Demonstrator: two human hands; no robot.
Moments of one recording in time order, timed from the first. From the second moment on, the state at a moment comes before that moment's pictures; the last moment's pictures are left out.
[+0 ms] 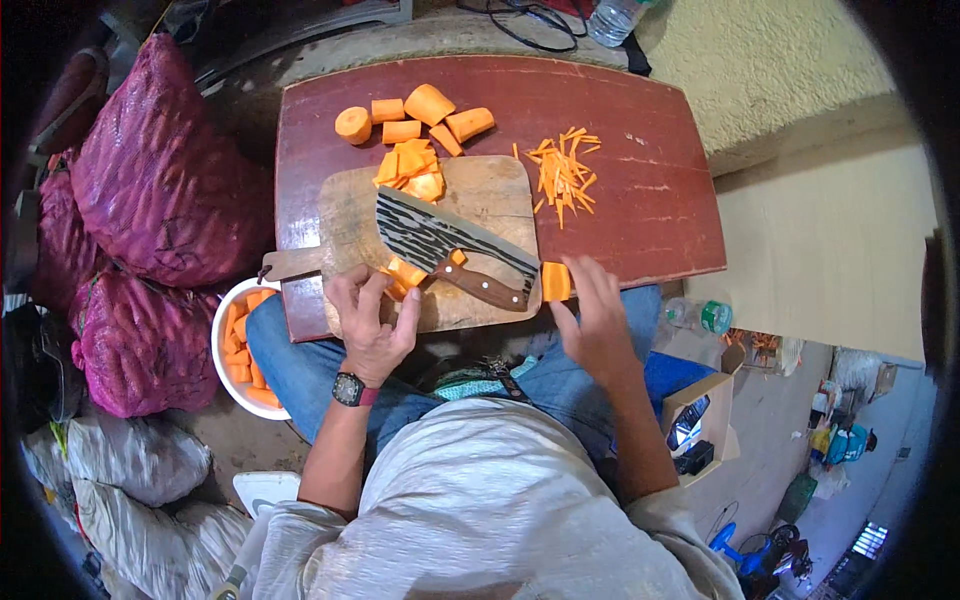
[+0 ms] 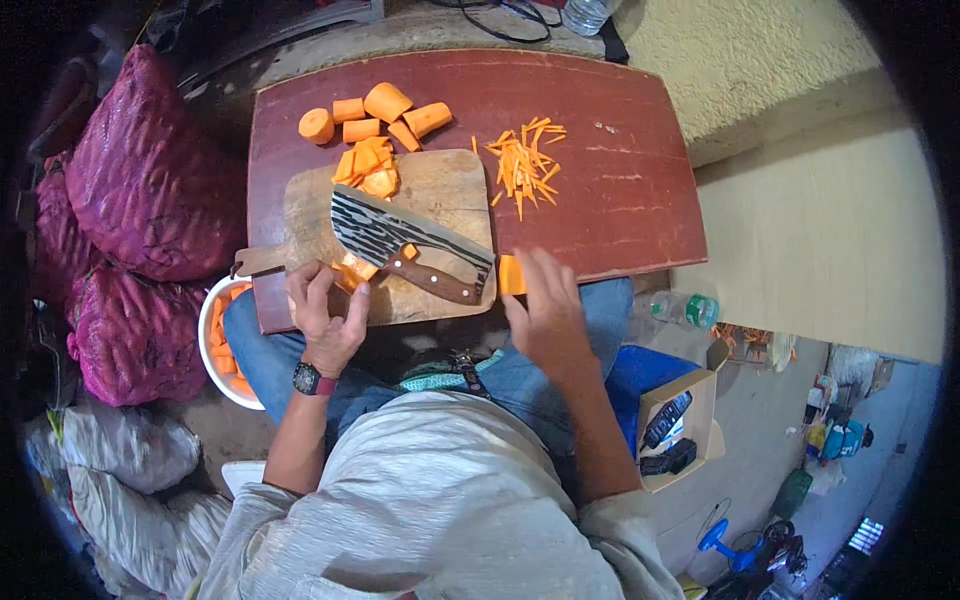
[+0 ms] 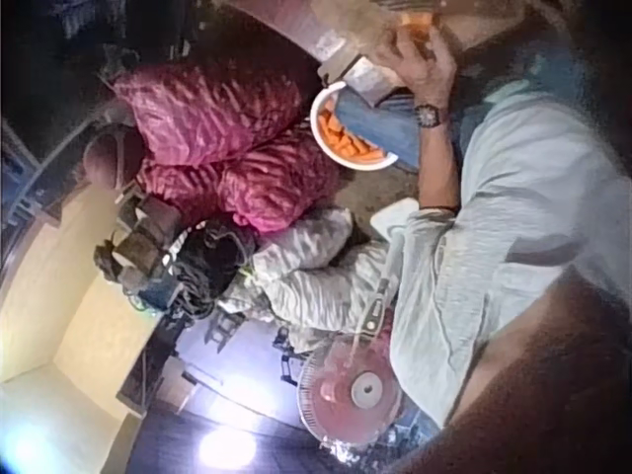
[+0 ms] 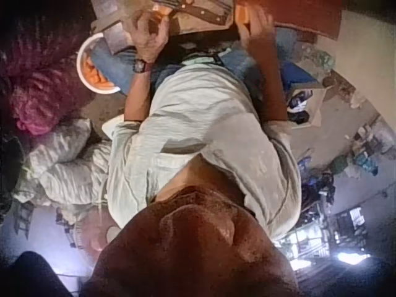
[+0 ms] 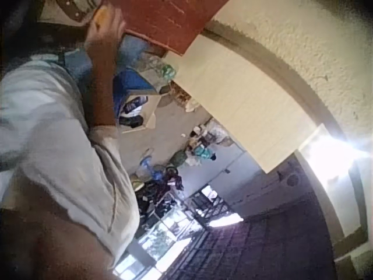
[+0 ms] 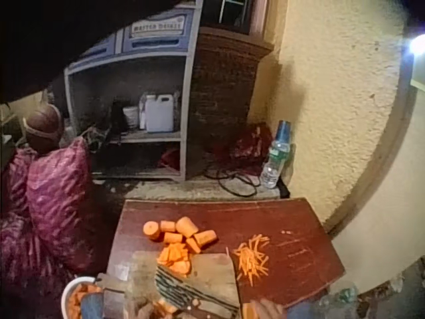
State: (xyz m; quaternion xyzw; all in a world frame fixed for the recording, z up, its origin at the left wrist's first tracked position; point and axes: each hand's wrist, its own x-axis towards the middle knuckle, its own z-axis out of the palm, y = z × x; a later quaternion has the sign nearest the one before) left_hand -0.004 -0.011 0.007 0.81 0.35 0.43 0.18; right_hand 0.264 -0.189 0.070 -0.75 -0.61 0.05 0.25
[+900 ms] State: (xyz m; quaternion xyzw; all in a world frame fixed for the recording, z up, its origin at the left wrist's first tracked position) left_hand -0.003 -0.013 0.010 0.81 0.36 0.41 0.20; right_hand 0.329 -0.150 0.074 -0.75 -0.59 0.25 0.14
